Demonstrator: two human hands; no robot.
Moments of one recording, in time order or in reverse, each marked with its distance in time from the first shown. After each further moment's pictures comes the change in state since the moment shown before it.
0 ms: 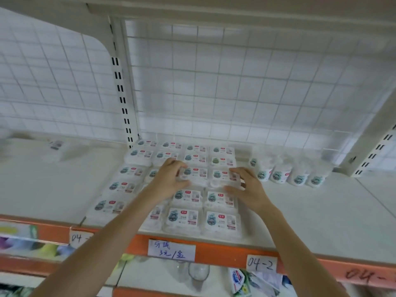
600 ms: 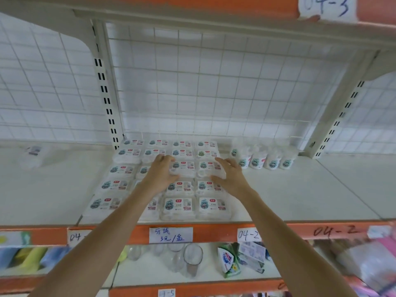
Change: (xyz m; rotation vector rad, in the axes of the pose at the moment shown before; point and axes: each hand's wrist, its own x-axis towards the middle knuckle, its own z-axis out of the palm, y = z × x) left_hand -0.002 0.002 -0.001 0.024 -0.034 -0.012; right_hand -0.017 -0.029 0.008 -0.350 0.034 0.123
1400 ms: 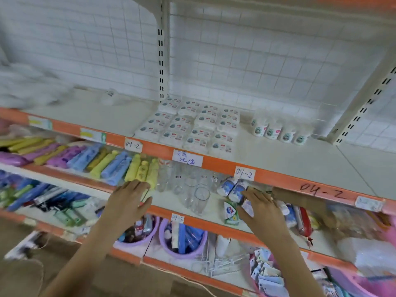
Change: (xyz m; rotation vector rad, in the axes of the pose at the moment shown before) left_hand -0.320 0.012 0.005 0.543 0.173 -0.051; right_hand -0.257 0.044 -0.021 -0.360 0.031 -0.309
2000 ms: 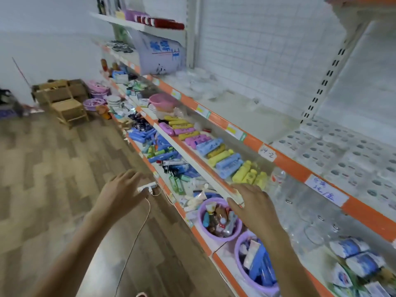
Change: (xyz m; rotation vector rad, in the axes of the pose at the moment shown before) left_hand -0.234 -0.126 -0.115 0.201 0.091 -0.702; right_hand 0.031 -0.266 0.041 0.274 -0.166 -0.675
